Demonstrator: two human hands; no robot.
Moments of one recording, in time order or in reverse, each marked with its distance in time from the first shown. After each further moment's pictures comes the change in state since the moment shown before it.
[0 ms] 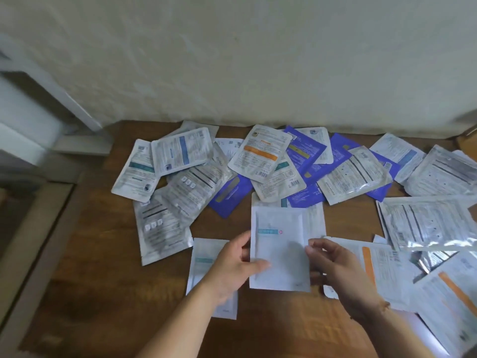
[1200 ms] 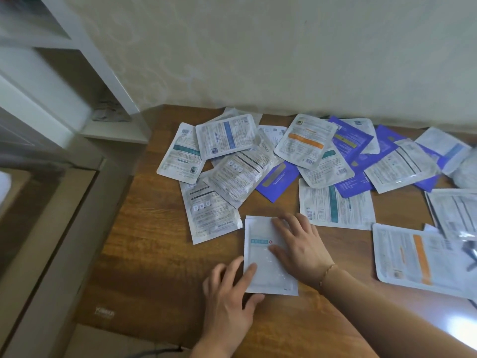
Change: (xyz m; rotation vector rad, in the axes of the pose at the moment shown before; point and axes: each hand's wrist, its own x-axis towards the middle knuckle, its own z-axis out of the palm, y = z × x) left_hand -0.082 -0.141 -0.088 1.097 0.519 0.355; right_hand 0.041 0.048 0.145 -1.347 0.027 -0.733
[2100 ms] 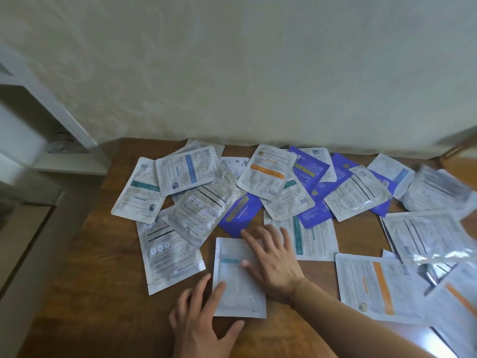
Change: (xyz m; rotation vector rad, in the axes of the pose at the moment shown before) left_hand 0.051 0.021 0.006 0.047 0.004 -0.112; right_hand 0.030 0.037 -0.013 -0.033 0.067 -0.023
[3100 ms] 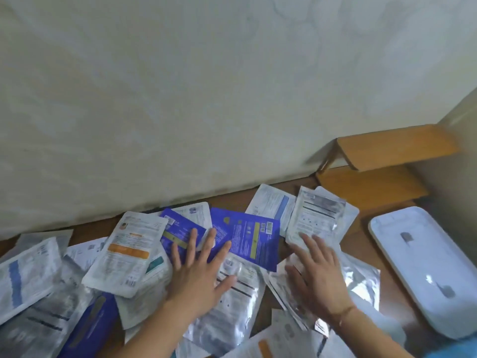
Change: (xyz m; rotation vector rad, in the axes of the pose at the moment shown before) left_hand 0.229 0.258 0.072 0.479 -0.205 0.582; right_hand -0.100 0.295 -0.095 -0.011 0.219 0.607
